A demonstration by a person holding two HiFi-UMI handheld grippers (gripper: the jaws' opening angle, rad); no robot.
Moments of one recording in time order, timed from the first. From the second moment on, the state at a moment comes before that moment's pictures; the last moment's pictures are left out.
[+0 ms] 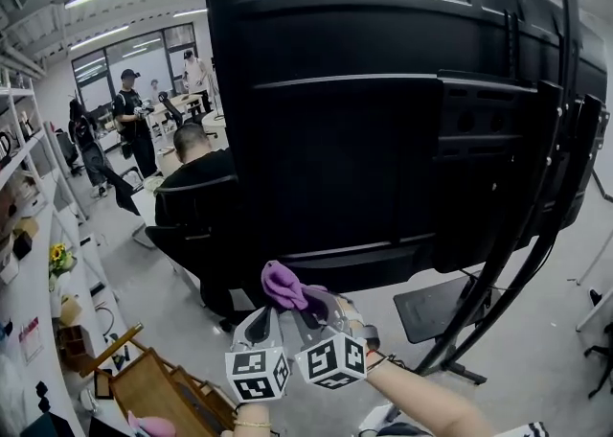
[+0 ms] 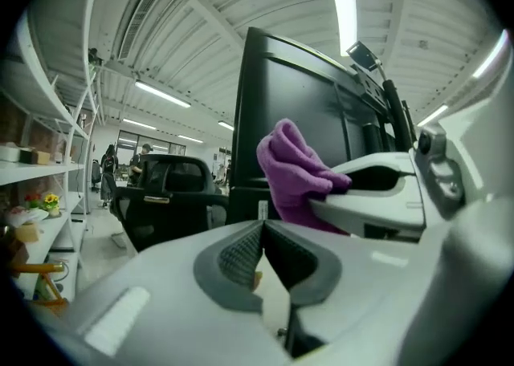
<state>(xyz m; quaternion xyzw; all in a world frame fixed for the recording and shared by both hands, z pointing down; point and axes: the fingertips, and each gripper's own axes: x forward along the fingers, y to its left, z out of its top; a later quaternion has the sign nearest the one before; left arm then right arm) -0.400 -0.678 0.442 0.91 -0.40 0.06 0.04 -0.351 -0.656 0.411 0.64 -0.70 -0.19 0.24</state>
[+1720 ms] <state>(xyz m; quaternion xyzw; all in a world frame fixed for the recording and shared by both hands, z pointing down) -0.222 -0.550 0.460 0.96 -0.28 0.07 0.07 -0.149 -0.490 0.453 0.78 -0.62 0.01 0.05</state>
